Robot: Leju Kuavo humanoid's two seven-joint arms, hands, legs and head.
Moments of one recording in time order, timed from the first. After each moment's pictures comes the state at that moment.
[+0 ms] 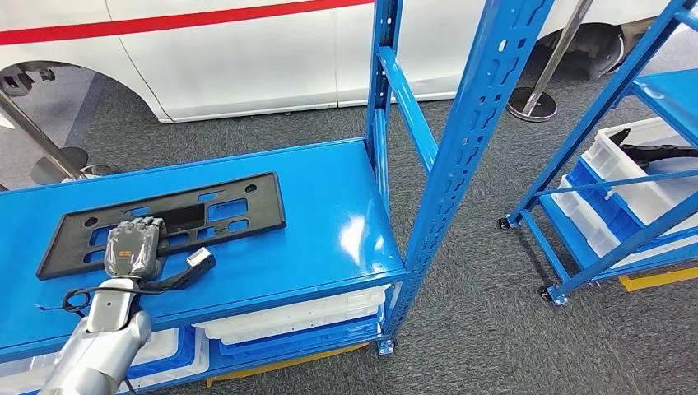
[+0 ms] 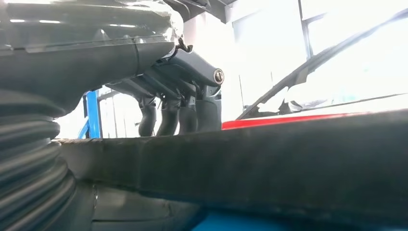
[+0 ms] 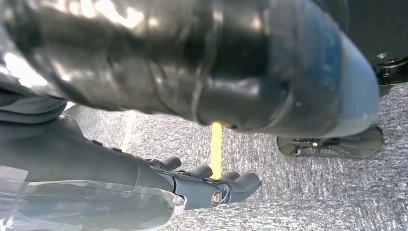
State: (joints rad) left arm -0.44 0.14 -0.05 -0.70 -1.50 0.71 -0.06; right arm -0.05 0.13 -1.09 -0.19 1.06 0.19 -0.07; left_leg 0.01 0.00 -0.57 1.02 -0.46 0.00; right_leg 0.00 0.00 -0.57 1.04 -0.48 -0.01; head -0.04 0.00
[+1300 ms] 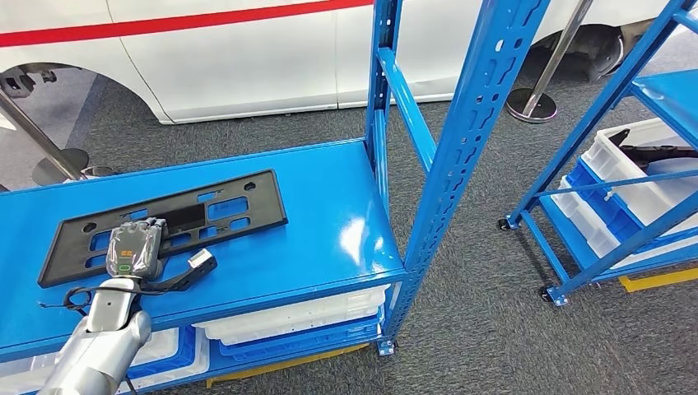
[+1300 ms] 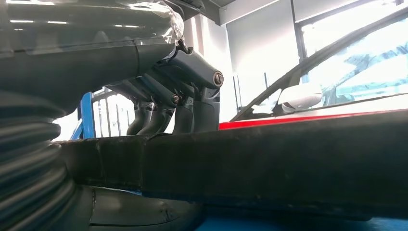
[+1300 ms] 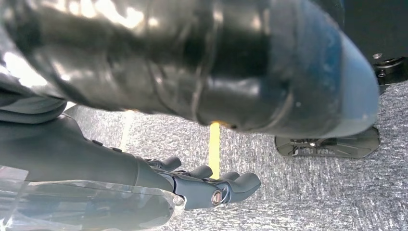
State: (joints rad) left arm -0.44 0.14 -0.06 -0.70 -1.49 0.71 -0.07; right arm -0.05 0.13 -1.11 -0.19 1.06 0.20 -0.08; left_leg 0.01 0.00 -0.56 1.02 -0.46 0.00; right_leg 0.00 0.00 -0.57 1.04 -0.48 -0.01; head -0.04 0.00
